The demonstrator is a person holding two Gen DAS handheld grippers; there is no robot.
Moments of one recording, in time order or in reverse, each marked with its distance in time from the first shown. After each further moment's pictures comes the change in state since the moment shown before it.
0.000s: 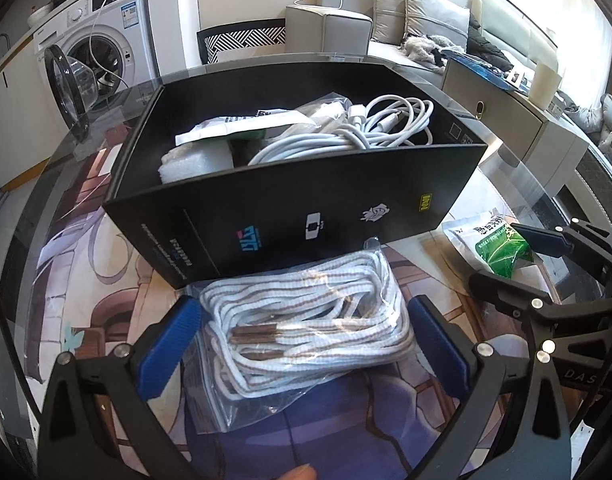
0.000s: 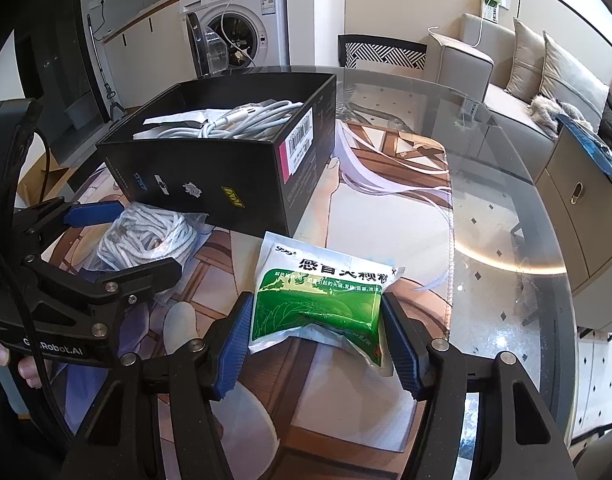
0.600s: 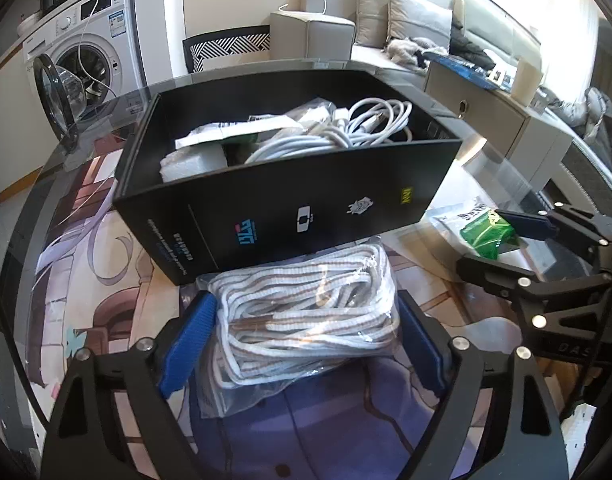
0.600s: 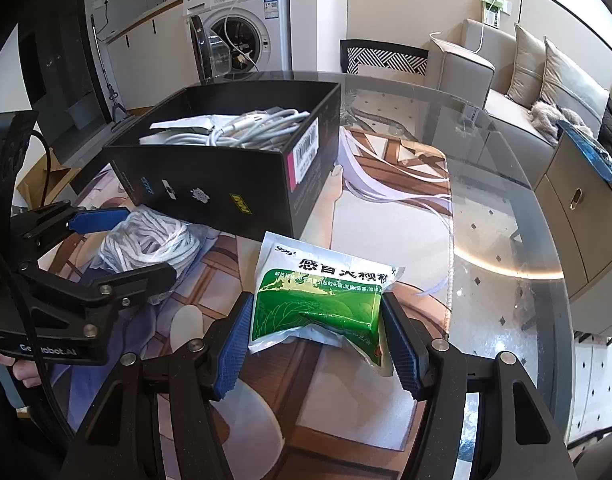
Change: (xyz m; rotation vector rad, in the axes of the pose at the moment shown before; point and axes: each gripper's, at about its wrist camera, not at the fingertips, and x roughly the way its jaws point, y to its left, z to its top) left arm -0.015 0.005 -0.007 0.029 -0.026 -0.062; right arm -0.007 0.006 0.001 -0.010 -0.021 0.001
